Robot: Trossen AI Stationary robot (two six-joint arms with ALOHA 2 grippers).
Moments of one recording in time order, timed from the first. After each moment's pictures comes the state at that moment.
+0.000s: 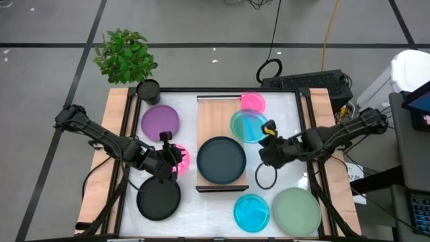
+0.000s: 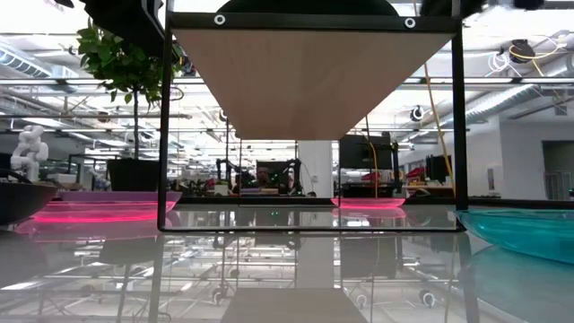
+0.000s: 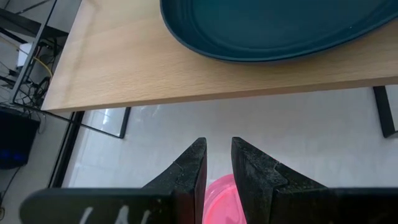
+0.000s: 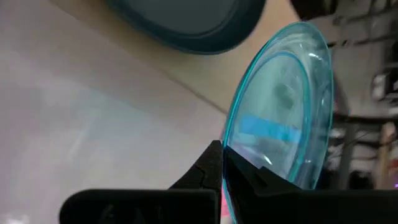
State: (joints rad) left arm -0.46 1.28 1.02 -0.75 -0.64 -0.25; right arm 0.34 1.25 1.19 -1.03 0.60 -0.41
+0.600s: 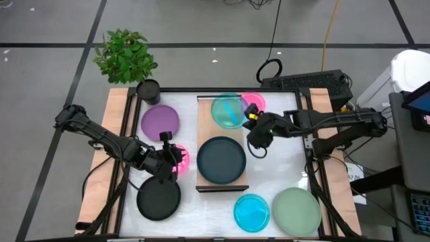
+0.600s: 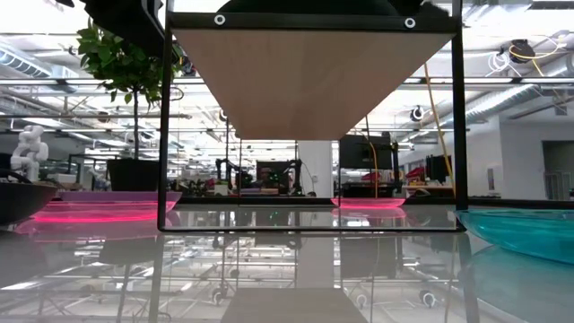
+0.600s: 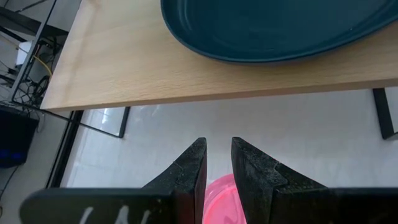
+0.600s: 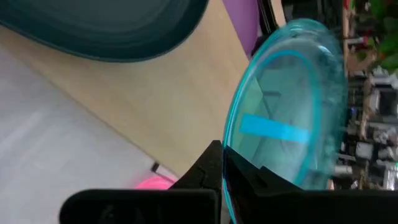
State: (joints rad) left arm -0.46 1.28 1.02 -0.75 -0.64 -0.26; right arm 0.04 1.28 1.19 -0.68 0.39 -1.01
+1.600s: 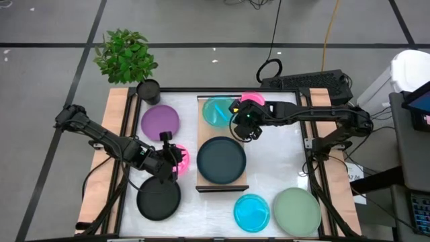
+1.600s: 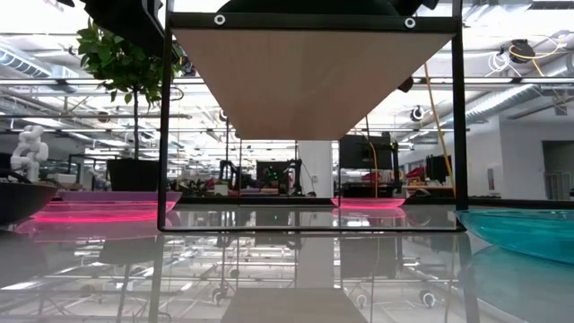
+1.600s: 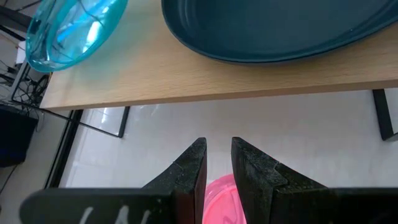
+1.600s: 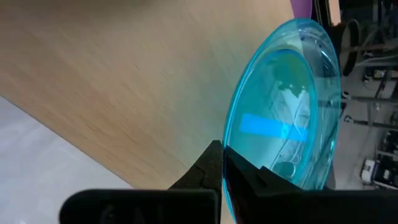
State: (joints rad) left arm -0.46 1.28 1.02 -0.75 -0.64 -0.26; right arm -0.17 1.47 1.19 -0.57 0.16 -1.17
